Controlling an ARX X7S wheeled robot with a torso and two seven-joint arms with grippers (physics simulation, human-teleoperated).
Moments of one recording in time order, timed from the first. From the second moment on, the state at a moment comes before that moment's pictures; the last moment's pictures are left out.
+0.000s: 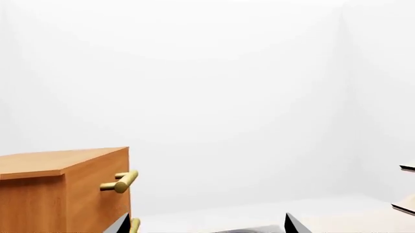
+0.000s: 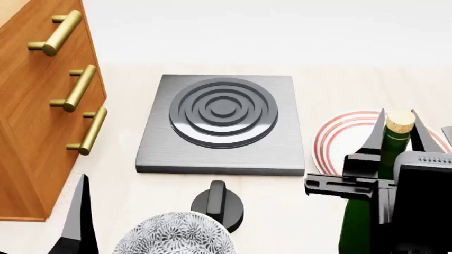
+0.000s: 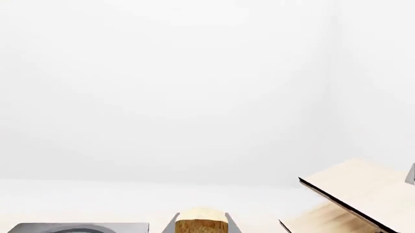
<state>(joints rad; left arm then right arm) -0.07 -0.41 0.33 0.91 -0.28 -0.42 -0.42 0.35 0.40 0.00 -0.63 0.33 0.68 0.34</state>
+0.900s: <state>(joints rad) -0.08 -0.41 0.40 0.88 -0.26 -0.42 -0.43 0.65 0.31 -0.17 -0.60 0.51 0.82 0.21</state>
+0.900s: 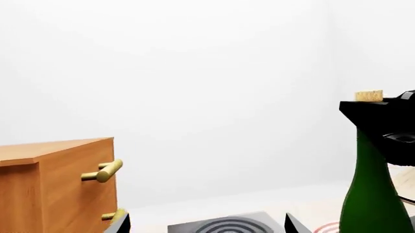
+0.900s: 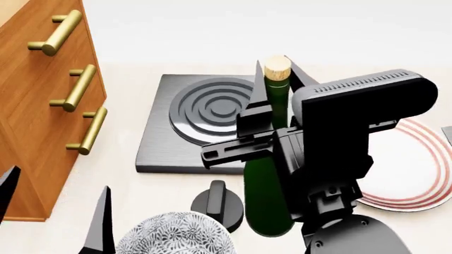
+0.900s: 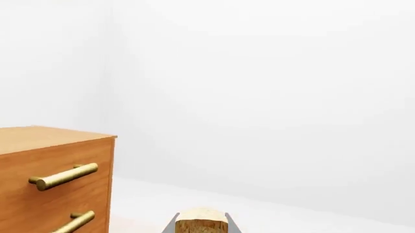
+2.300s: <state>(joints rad) -0.31 -0.26 0.64 0.64 -0.39 -0.59 -0.27 0.75 0.24 -0.27 -0.57 0.61 0.83 0.19</state>
